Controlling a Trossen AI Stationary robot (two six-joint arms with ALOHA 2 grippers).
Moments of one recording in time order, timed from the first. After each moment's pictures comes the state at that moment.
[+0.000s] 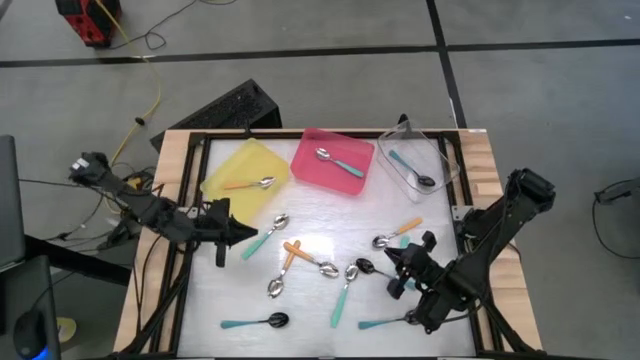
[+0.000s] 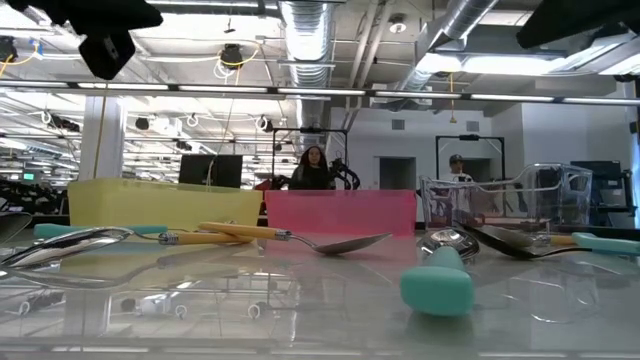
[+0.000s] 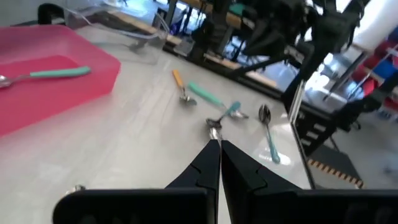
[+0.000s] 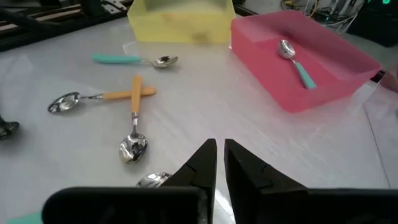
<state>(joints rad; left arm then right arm) -0.54 0.66 0.49 -0.17 -0.58 -0.60 0.84 1.53 1.14 -1.04 1.08 1.44</state>
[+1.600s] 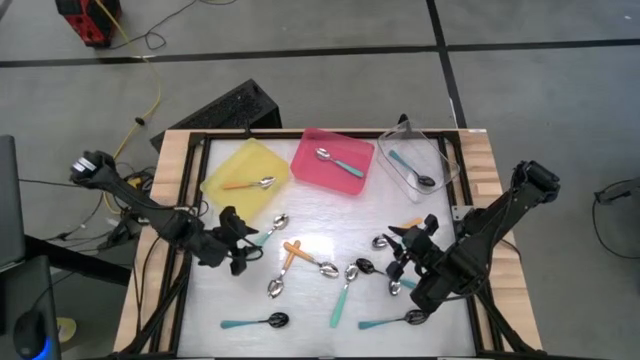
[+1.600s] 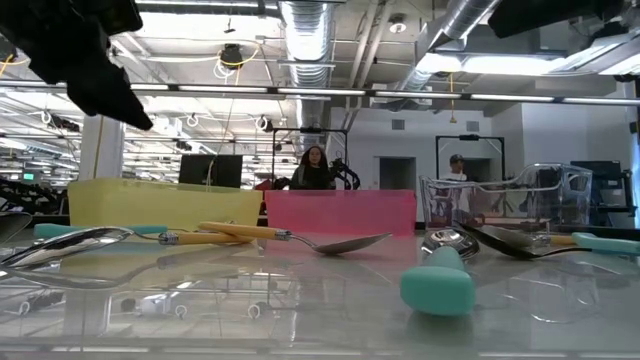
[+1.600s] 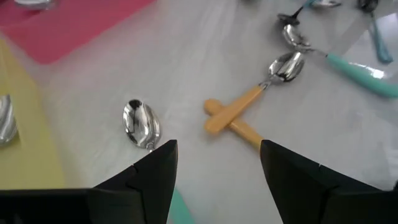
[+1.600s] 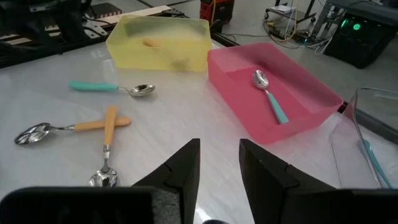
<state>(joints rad) -0.54 0.98 0.56 -0.47 -0.59 -0.72 0.75 1.43 1.14 -1.07 1.14 1.30</state>
